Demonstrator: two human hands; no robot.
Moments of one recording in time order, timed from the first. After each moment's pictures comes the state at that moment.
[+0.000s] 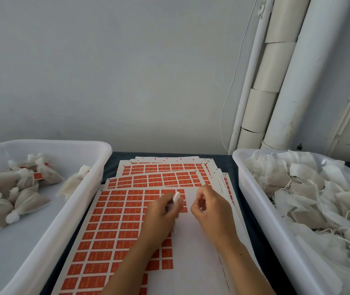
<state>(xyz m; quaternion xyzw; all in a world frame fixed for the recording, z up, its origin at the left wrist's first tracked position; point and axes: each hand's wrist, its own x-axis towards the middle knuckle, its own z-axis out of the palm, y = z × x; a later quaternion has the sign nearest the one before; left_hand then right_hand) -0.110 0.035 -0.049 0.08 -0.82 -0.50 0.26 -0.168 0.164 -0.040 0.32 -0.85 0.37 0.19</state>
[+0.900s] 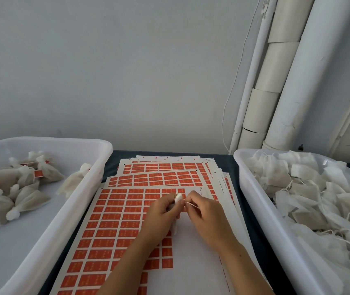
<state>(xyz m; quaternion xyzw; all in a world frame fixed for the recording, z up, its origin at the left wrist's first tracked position) -0.112 0.028 -0.054 0.04 -0.80 -0.56 0.21 -0.164 0.160 -0.041 0.39 -0.84 0.35 0.09</state>
